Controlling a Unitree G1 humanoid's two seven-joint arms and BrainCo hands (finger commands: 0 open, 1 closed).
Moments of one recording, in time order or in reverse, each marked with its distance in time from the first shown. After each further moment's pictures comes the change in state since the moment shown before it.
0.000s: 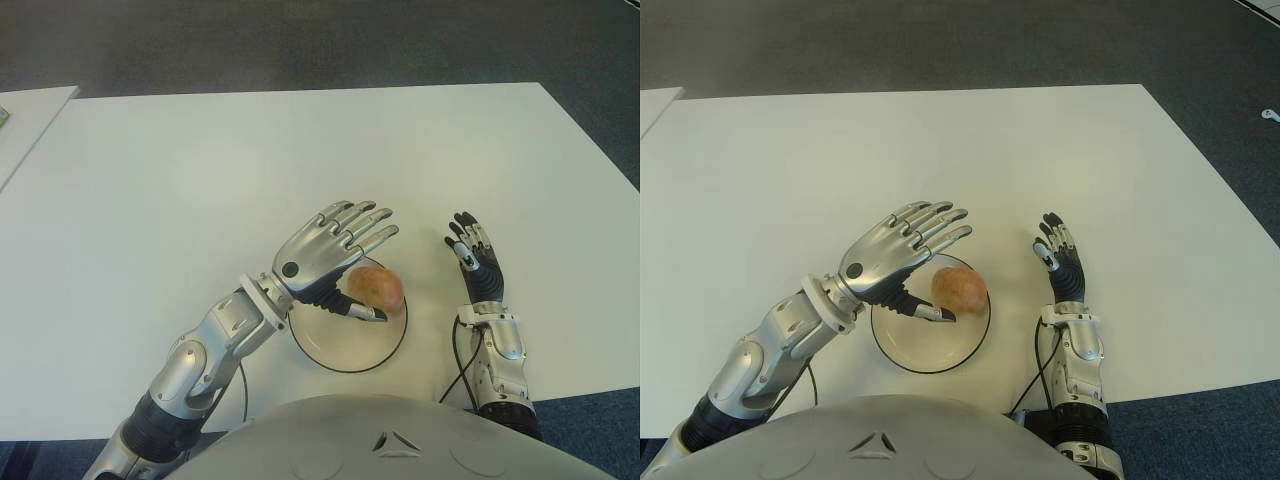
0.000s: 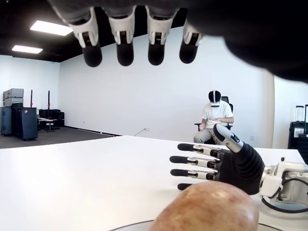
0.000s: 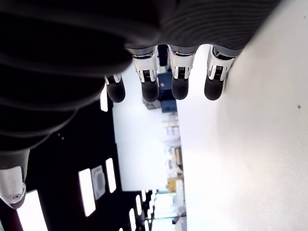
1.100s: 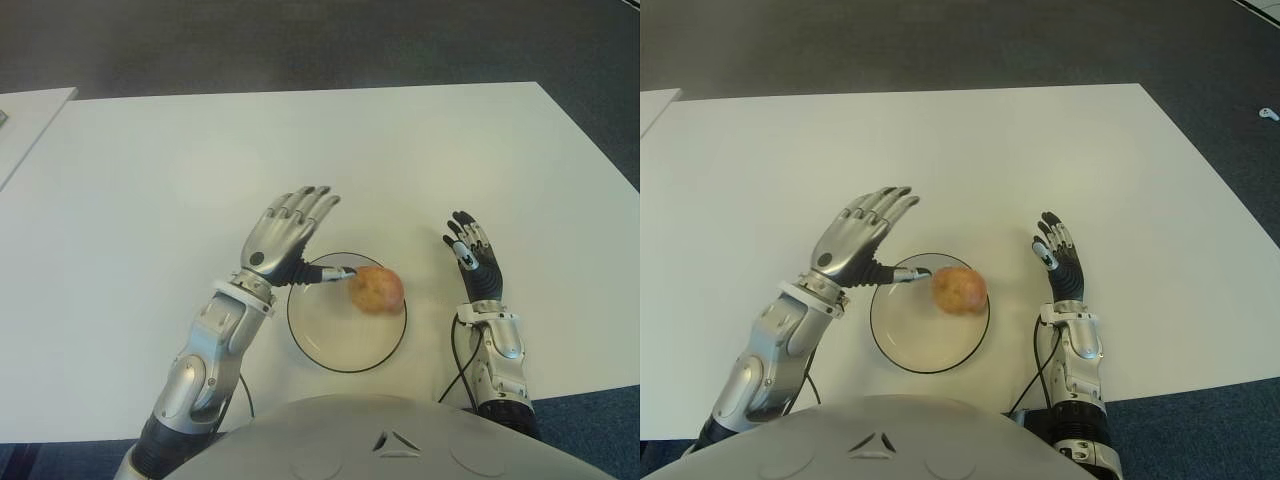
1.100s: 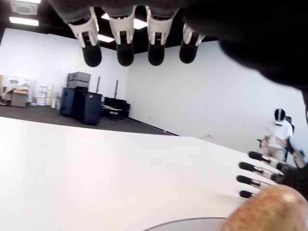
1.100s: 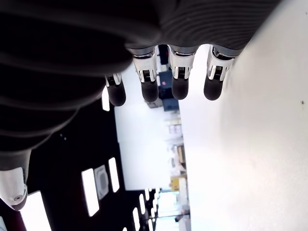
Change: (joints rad) left arm 0.119 -0.134 0.099 0.002 -0.009 0.297 -0.009; right arm -0.010 0.003 -0.004 0.008 0.022 -0.002 0.022
